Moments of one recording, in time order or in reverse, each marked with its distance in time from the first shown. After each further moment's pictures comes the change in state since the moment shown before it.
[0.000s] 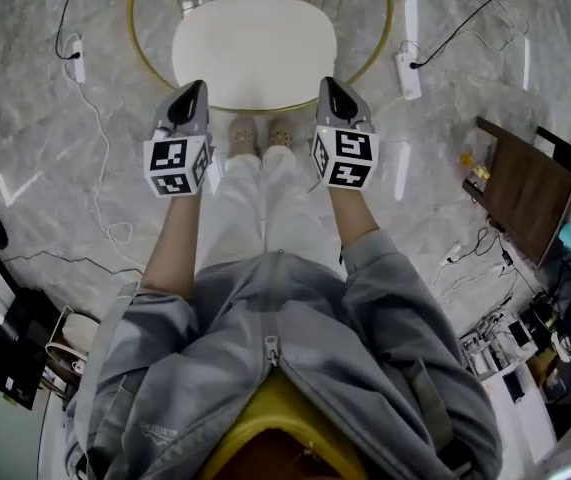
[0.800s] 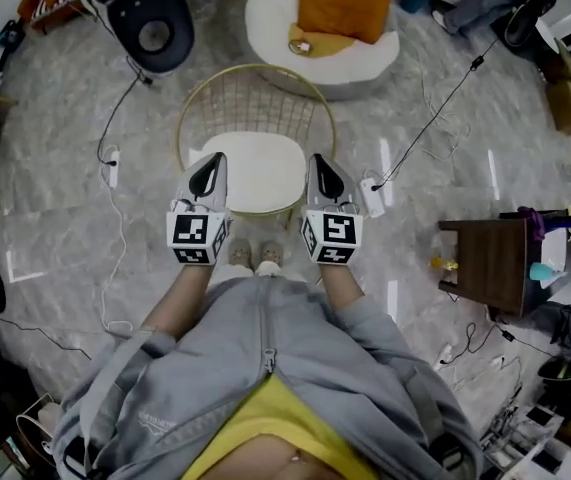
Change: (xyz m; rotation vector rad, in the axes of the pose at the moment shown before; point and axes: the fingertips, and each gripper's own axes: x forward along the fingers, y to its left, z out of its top) left arm -0.186 -0.091 0.216 0.126 -0.440 -0.008; right arm -0.208 0.057 0.206 -0.136 -0.466 0.013
